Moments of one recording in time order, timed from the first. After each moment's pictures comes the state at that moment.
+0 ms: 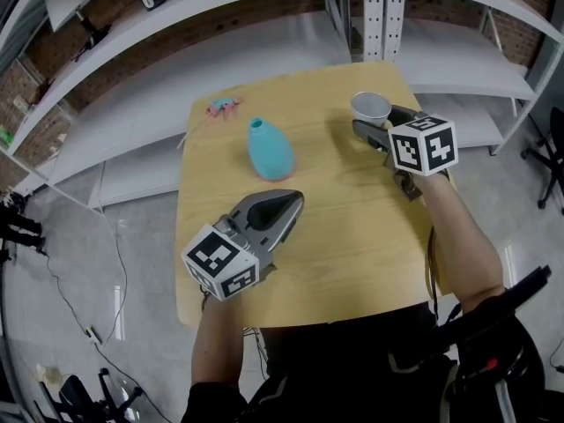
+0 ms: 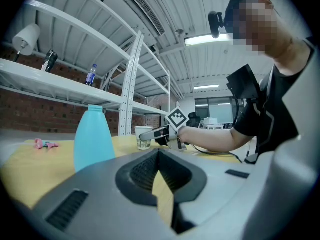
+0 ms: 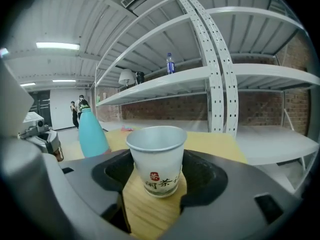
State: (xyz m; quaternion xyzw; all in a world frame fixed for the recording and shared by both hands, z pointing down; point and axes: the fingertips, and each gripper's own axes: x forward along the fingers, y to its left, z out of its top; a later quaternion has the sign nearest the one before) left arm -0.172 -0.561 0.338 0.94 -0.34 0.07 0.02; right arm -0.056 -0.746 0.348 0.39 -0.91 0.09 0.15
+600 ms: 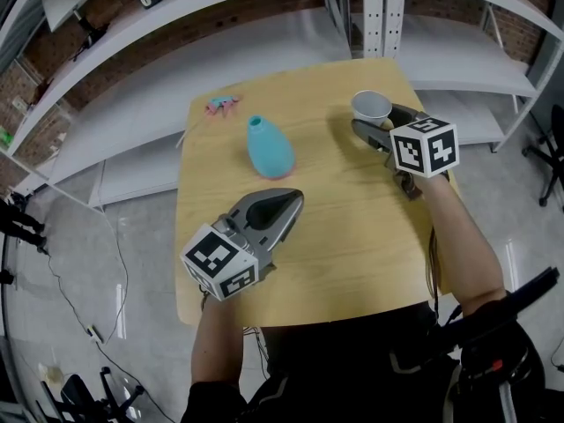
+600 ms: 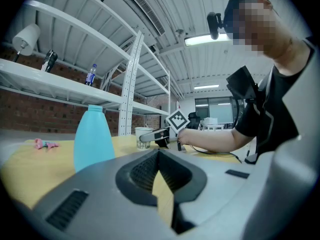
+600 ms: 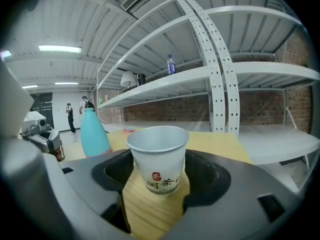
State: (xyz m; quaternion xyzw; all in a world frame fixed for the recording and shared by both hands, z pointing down) left arm -0.170 -0.561 0.340 0.94 -0.34 0.07 0.02; right arm -0.057 -0.745 0.353 0.38 -0.91 0.09 0.13
